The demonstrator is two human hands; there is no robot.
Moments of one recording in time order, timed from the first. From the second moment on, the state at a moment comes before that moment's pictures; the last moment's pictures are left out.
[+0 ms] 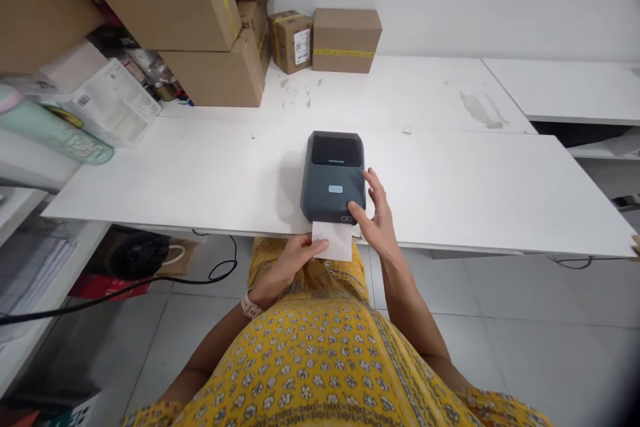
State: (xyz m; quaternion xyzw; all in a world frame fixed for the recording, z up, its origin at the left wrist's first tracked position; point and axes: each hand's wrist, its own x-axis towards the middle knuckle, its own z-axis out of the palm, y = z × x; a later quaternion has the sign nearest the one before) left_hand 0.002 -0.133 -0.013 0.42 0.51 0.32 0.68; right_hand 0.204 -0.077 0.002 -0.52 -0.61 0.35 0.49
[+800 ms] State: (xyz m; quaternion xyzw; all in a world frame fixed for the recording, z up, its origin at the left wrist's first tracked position) left_hand -0.011 -0.117 -0.006 0.47 0.54 0.34 0.61; right_hand 0.179 -0.039 0.023 -0.58 -0.62 0.28 0.45
